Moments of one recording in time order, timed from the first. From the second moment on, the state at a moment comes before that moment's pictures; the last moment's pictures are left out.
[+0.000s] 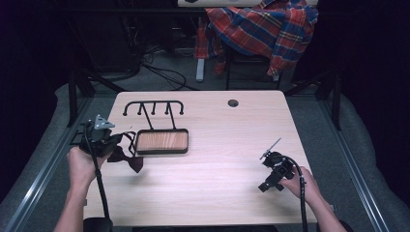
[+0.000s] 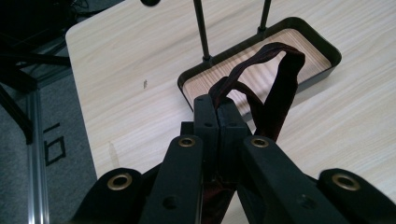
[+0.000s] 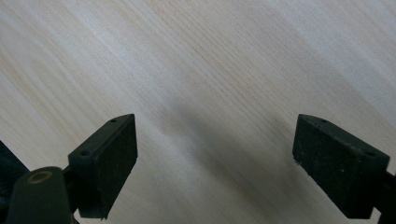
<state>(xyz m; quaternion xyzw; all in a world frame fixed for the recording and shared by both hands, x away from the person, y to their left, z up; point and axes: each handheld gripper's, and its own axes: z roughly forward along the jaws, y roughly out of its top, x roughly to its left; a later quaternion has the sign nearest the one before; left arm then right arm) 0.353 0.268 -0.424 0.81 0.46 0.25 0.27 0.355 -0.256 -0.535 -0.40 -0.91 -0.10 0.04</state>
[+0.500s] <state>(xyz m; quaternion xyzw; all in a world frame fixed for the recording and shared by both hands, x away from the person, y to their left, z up) 0.376 0.266 -0.404 0.81 0.46 0.27 0.26 0.355 -0.255 -0.534 -0.39 -0.92 -0.09 0.04</state>
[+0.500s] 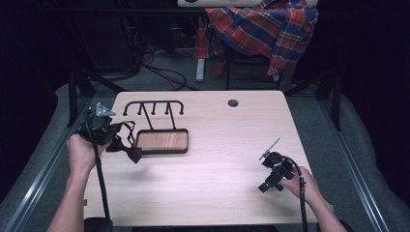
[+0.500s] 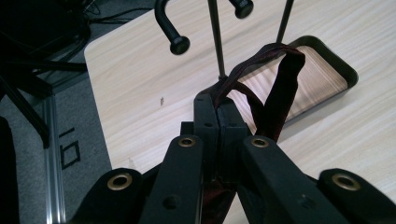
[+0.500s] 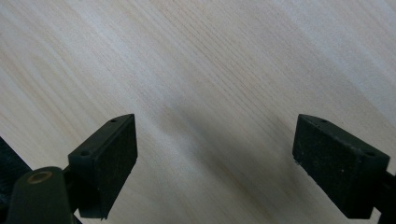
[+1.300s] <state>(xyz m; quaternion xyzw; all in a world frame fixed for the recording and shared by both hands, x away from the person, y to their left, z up) 0.411 0.265 -0.391 0.80 0.48 0.27 0.24 0.352 -0.251 -0.537 -0.39 -0.91 -0.10 0.05</state>
